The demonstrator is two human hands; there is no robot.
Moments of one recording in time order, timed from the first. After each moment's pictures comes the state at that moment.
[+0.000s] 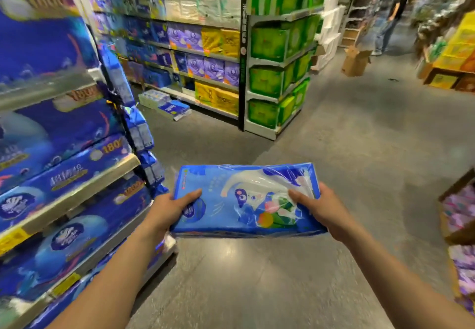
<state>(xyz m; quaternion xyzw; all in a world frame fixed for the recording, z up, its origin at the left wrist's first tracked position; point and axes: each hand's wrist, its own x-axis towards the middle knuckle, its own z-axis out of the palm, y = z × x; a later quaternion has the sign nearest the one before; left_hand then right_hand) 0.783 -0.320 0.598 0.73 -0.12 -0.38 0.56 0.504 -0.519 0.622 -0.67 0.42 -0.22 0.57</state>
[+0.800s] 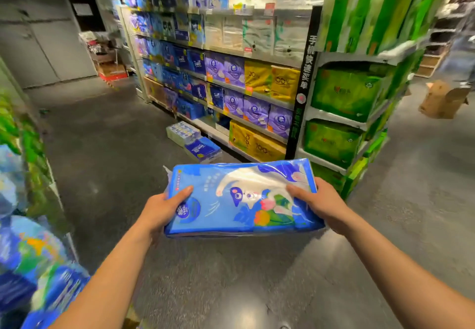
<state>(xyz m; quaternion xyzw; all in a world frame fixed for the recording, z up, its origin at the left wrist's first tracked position) 1.370 -0.847 0.629 0.73 -0.05 -0.29 0.61 1.143 -1.111 0.647 -0.71 0.32 -0.18 0.60</state>
